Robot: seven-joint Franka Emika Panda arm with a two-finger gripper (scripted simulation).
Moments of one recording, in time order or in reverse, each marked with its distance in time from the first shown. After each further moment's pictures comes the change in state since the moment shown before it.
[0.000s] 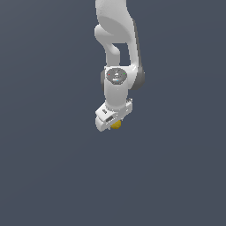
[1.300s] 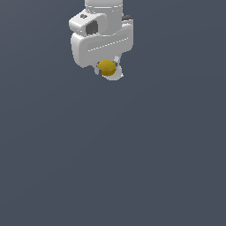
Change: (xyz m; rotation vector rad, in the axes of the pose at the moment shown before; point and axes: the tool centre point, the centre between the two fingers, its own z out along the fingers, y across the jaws) arm -0.052 0.000 -0.288 0.001 0.003 -0.002
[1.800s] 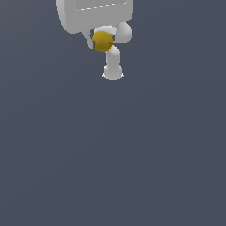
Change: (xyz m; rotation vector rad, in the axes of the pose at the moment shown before) arm -0.012 0.003 -0.079 -0.001 0.000 0.001
